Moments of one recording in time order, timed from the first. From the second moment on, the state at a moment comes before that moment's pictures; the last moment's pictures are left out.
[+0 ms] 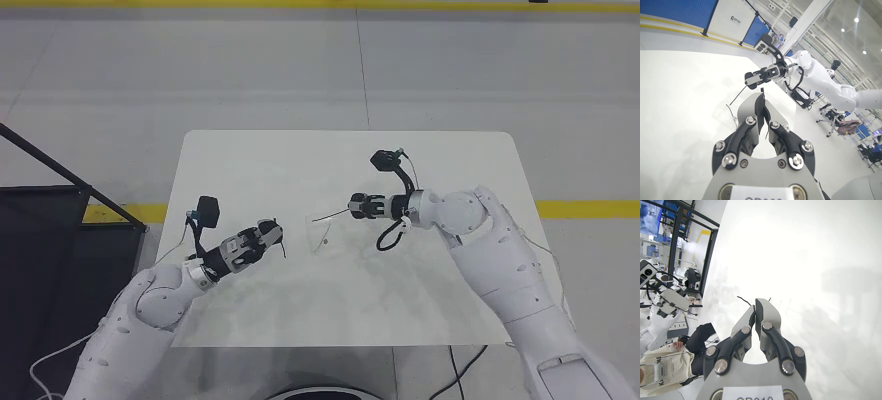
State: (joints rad) left arm 1.33 -1.03 -1.32 -1.56 0.44 -0.79 -0.22; right arm -0.67 -1.22 0.98 -1.19 -0.25 -0.24 0.94
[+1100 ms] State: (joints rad) left arm 1.33 -1.07 -1.21 -1.57 0.78 -0.60 0.11; right arm -1.07 -1.13 1.24 -1.64 -0.26 -0.24 0.88
